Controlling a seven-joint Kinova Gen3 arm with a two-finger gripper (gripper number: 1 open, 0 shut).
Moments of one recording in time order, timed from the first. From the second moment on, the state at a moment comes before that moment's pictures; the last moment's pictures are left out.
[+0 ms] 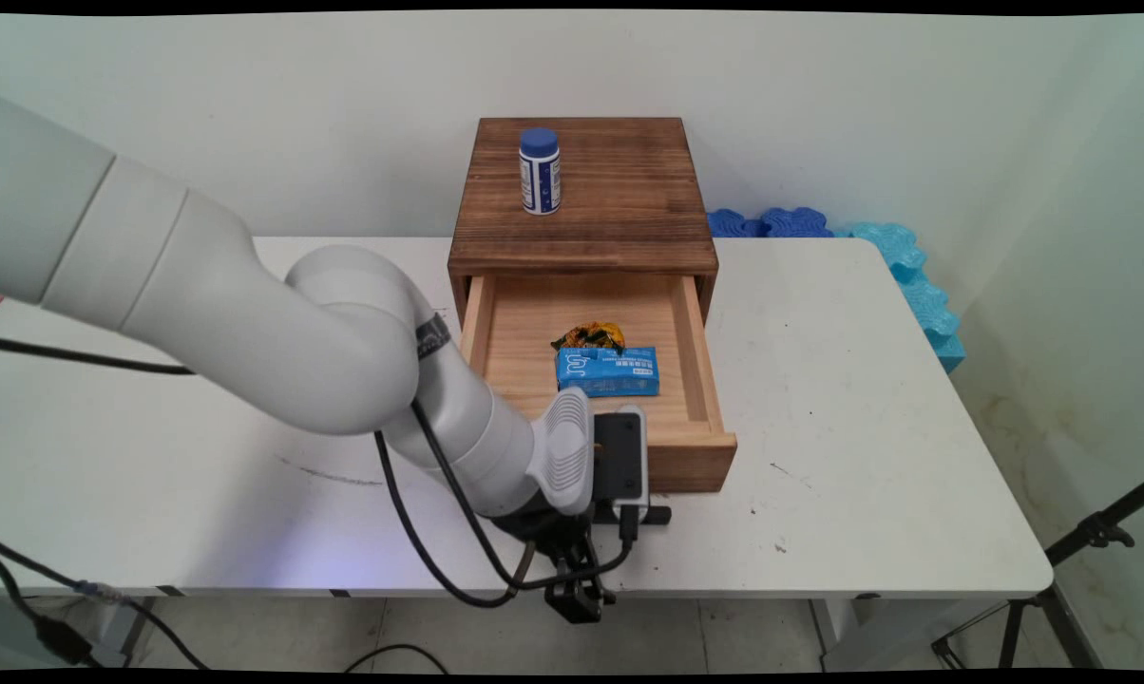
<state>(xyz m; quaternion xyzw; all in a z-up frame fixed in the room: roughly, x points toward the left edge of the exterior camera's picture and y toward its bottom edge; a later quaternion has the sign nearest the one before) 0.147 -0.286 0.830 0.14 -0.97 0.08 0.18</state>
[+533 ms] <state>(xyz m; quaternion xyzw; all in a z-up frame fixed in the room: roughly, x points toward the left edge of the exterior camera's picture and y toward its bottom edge) 0.145 -0.266 0.831 0.15 -0.97 0.07 0.18</state>
